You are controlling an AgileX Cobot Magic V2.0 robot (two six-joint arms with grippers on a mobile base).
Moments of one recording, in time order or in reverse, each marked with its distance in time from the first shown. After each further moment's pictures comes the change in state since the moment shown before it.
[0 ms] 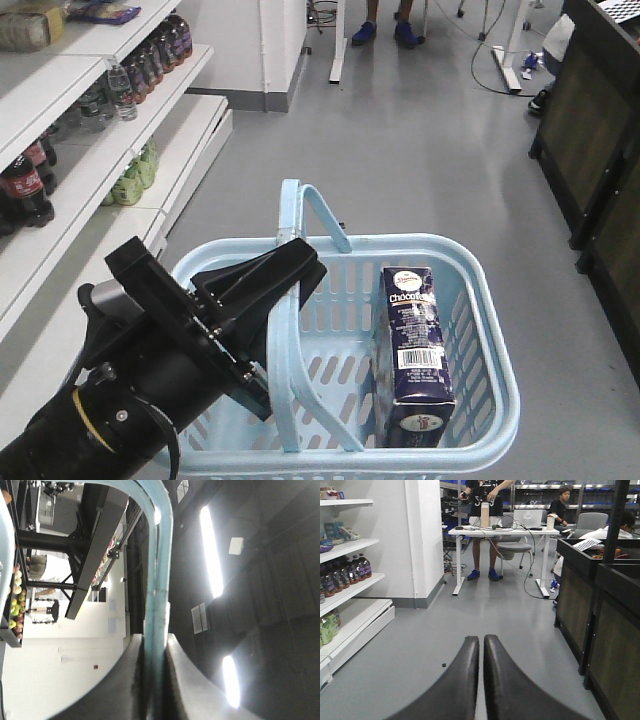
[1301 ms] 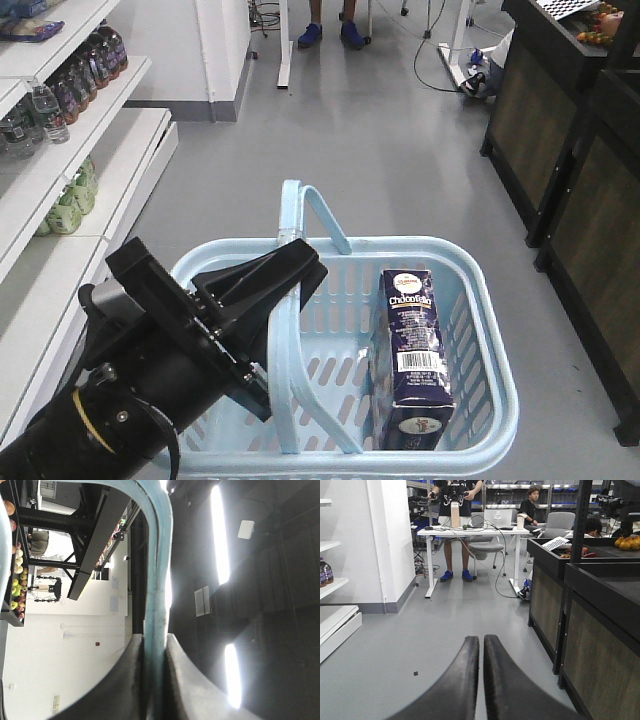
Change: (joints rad) left arm 0.000 0.000 0.000 0.002 0.000 0.000; right arm 0.000 0.000 0.000 0.000 0.000 0.000
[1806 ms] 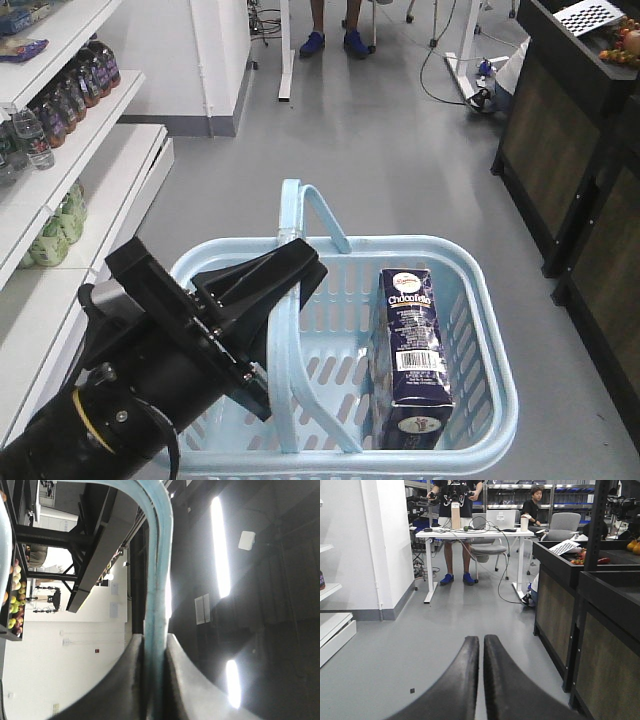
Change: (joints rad) left arm 0.000 0.000 0.000 0.002 0.000 0.000; right arm 0.000 0.000 0.000 0.000 0.000 0.000
